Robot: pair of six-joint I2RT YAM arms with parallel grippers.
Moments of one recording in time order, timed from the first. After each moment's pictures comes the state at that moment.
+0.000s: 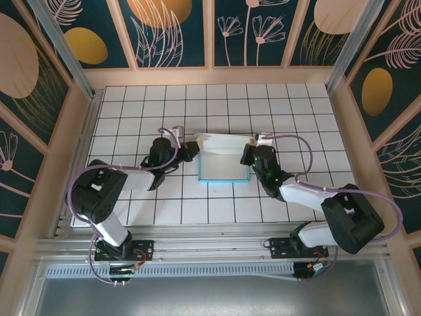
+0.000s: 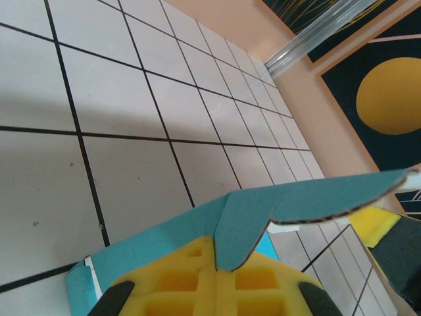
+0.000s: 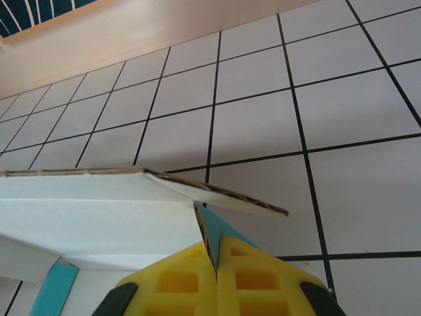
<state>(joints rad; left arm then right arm) -0.51 1.68 0.60 0.82 0.33 -0.76 0.62 1.33 0.49 0.45 0.32 0.49</state>
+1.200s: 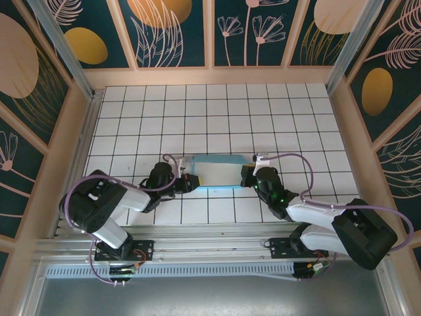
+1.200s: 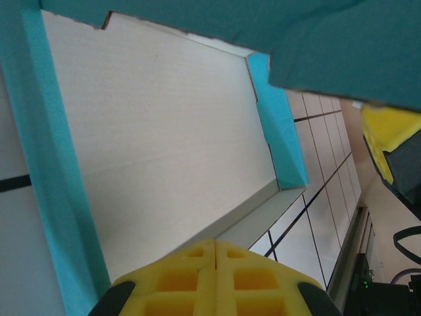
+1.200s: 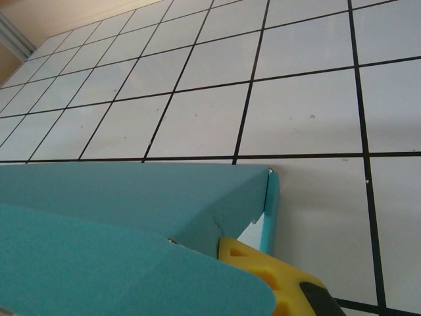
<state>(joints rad) -0.61 1.57 0.31 0.76 0.45 -0.85 0.73 1.17 0.25 0.51 0.25 0.49</state>
